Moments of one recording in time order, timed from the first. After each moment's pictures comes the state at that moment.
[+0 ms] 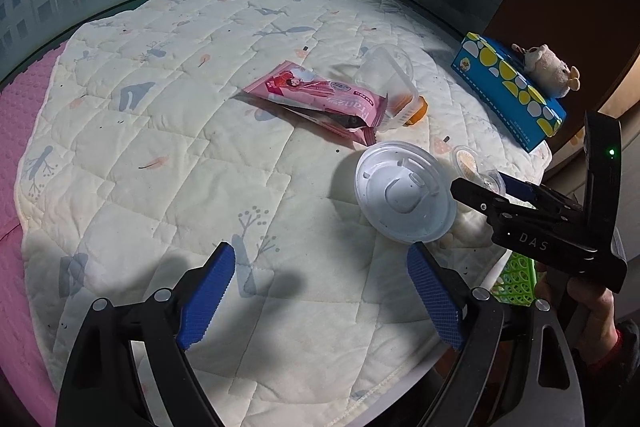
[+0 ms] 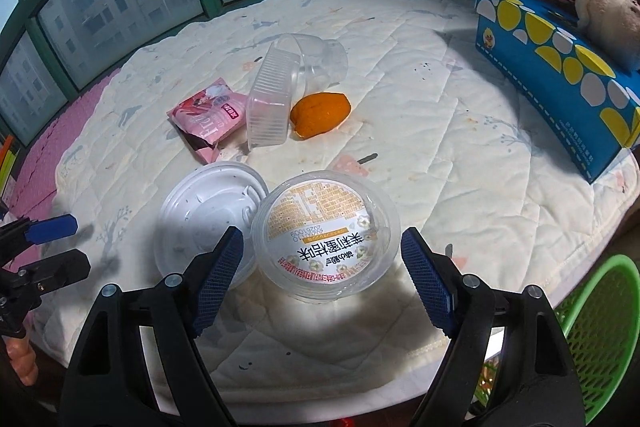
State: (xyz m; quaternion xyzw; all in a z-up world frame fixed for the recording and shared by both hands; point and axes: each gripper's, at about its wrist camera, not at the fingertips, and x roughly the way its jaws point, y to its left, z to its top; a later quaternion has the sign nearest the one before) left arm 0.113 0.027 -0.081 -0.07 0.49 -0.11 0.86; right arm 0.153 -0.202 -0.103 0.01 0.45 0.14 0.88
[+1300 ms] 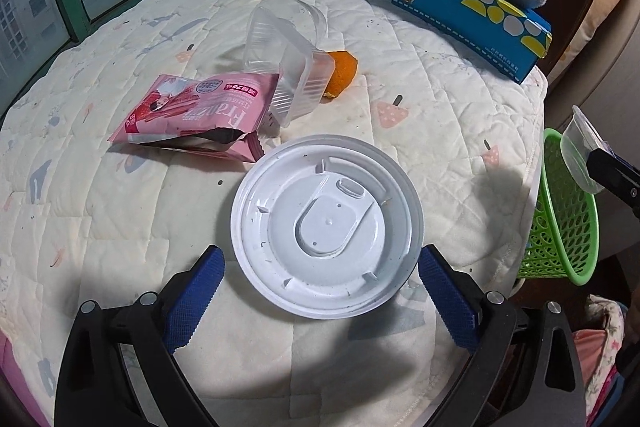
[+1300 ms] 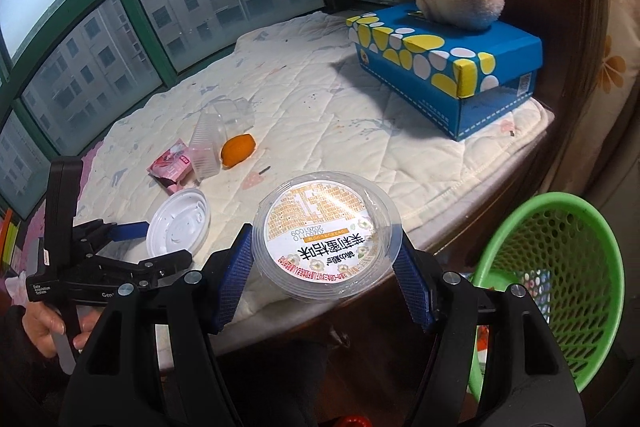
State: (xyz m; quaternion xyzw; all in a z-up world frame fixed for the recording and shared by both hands) left arm 0.160 -0.069 -0.116 0.06 0.51 -0.19 0.84; right arm 0.084 -0.303 -0.061 0.10 0.40 0.06 0.91
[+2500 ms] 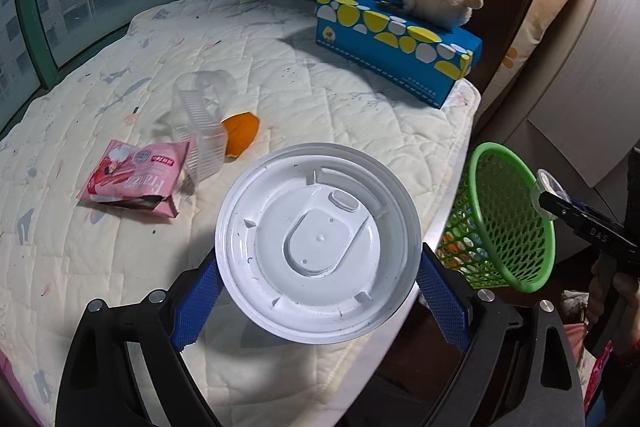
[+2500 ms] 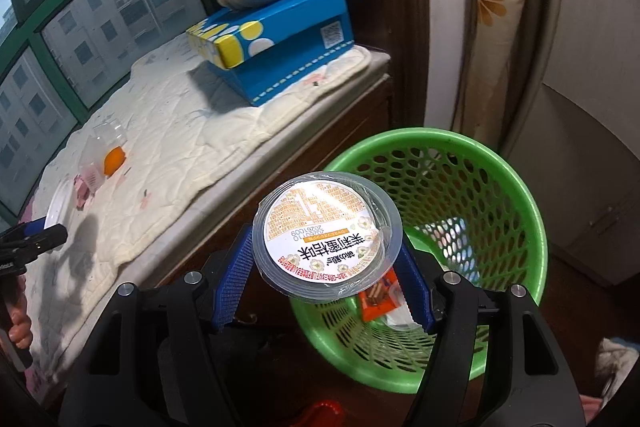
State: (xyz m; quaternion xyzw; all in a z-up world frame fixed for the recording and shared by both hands) left arm 0.132 -0.122 -0.063 0.06 0.47 -0.26 0.84; right arm 0.020 -0.435 -0.091 0.15 0.42 -0.09 0.89
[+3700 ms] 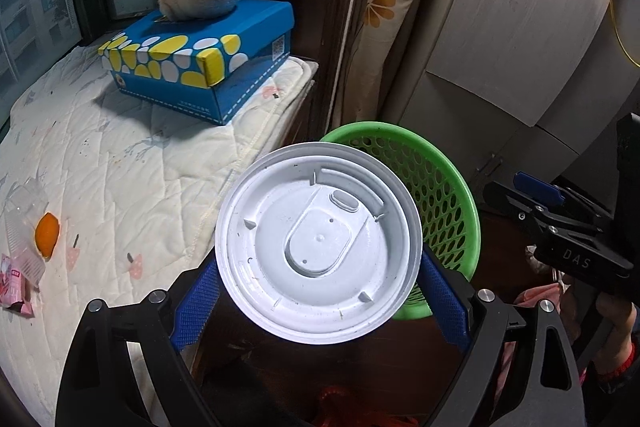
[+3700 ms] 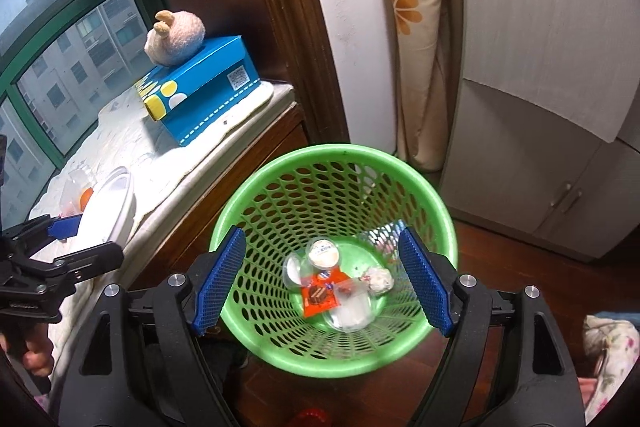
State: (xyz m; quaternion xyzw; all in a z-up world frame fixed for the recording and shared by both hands) left arm 0.076 -0.321 -0.057 0.15 0.45 -0.39 0.79; right arm -0.052 -0.500 -0.072 0.18 0.37 -0.16 0.90
